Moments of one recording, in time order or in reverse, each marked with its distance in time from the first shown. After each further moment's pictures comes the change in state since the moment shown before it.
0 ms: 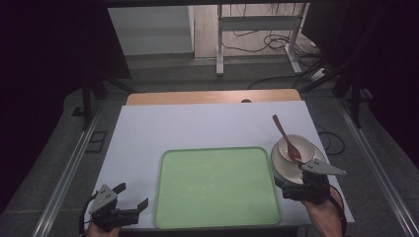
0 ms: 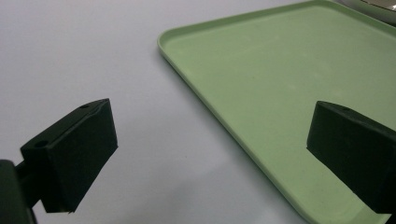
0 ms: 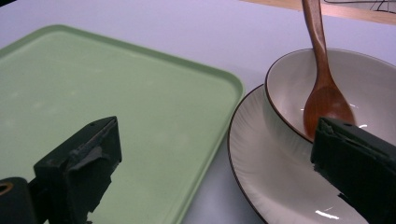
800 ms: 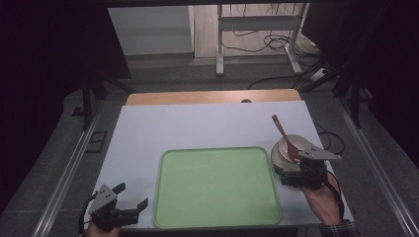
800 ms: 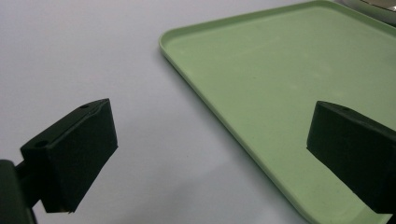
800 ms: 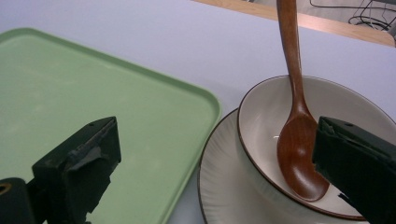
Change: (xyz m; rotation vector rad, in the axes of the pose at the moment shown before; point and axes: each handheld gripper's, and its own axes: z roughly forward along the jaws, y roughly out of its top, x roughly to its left) left arm 0.000 0.000 0.000 0.000 0.002 -0.002; right arm -0.015 0.024 0.018 0.014 -0.046 -0.034
